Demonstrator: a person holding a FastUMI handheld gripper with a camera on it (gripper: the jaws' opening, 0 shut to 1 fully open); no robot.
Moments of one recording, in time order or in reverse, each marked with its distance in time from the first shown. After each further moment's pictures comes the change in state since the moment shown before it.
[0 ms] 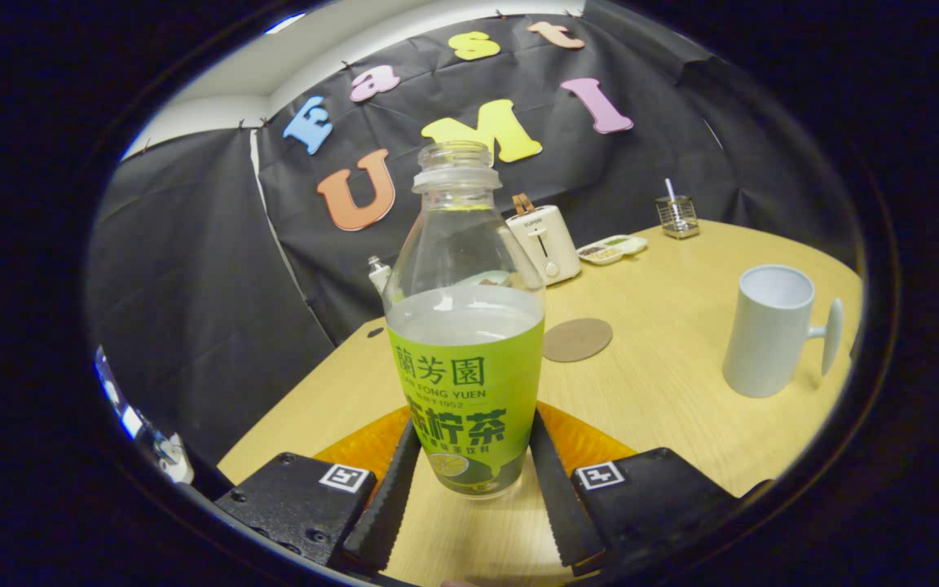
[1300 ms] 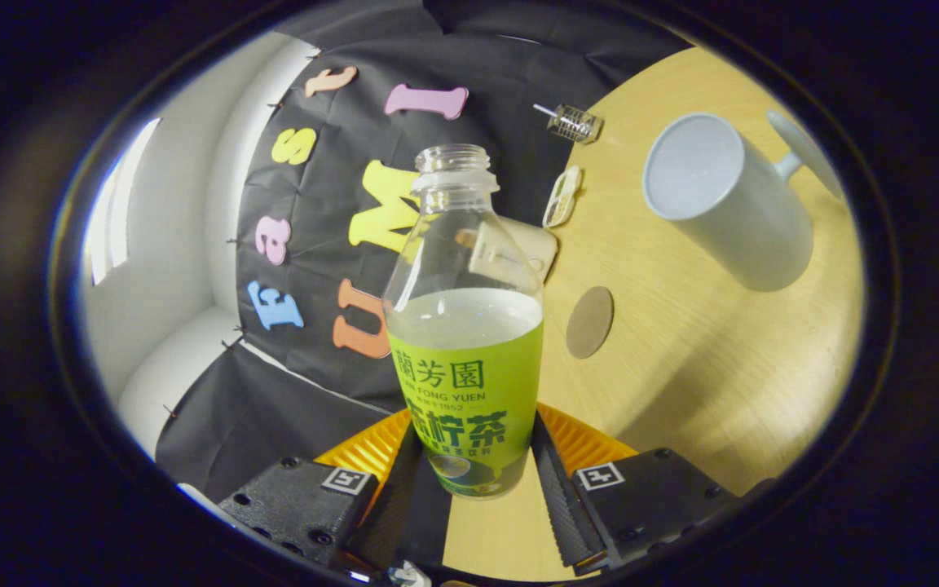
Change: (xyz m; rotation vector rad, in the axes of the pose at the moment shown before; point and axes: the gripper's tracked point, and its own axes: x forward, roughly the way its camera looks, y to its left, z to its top) arm -0.031 -0.017 0.069 0.768 -0.078 0.338
